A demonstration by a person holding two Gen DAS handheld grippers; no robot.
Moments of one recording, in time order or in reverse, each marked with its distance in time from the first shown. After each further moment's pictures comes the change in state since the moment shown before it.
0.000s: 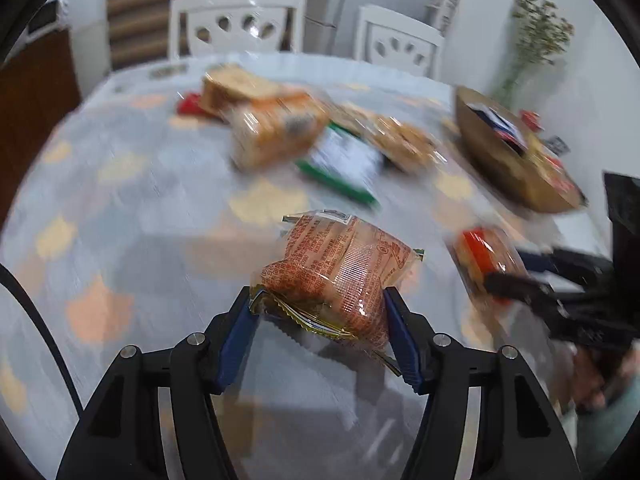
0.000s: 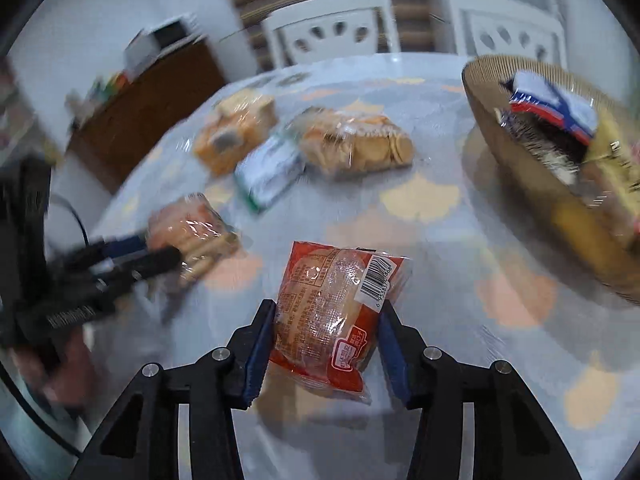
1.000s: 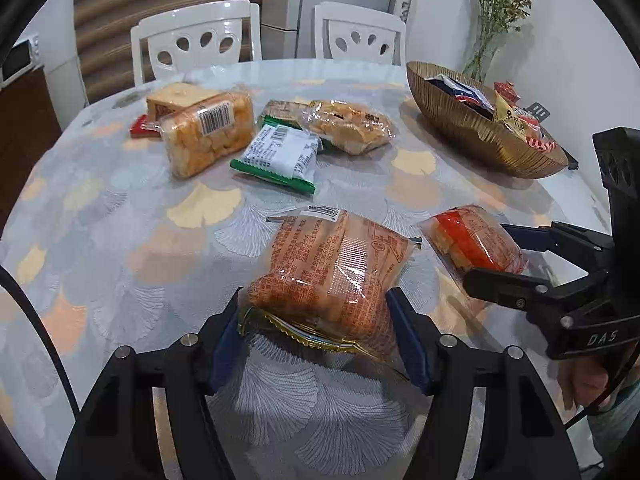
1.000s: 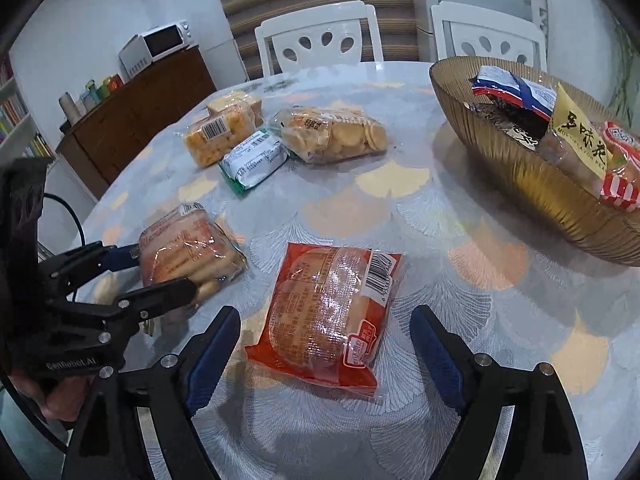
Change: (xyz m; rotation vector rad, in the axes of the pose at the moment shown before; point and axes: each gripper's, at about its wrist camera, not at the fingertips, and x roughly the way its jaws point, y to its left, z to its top) left arm 0.018 -0.040 -0.005 0.134 -0.053 0.038; right arm -0.001 -0.008 -0.020 0.075 -0.064 -0.009
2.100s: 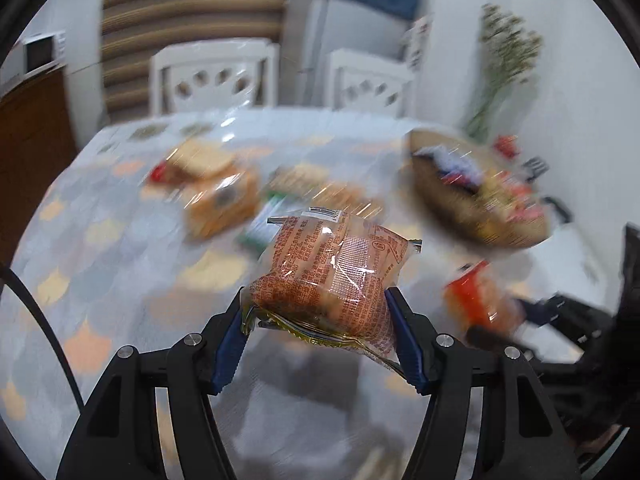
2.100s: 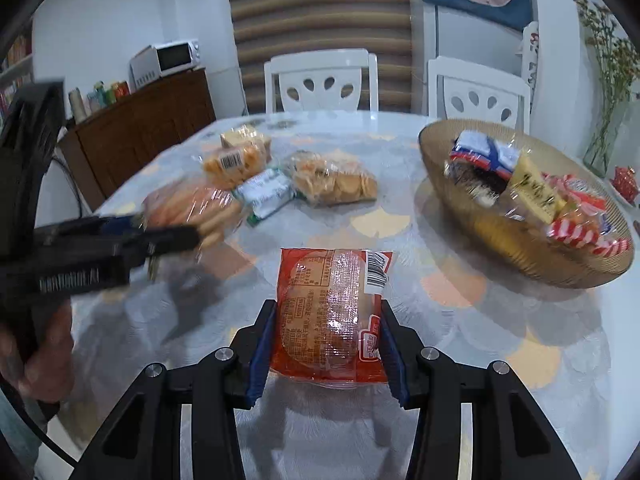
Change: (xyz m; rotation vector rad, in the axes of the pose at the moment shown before) left arm -0.041 -0.010 0.042 -0.072 -0.148 -0.044; right arm -0.057 0.019 -0.007 -0.097 -0.176 -0.101
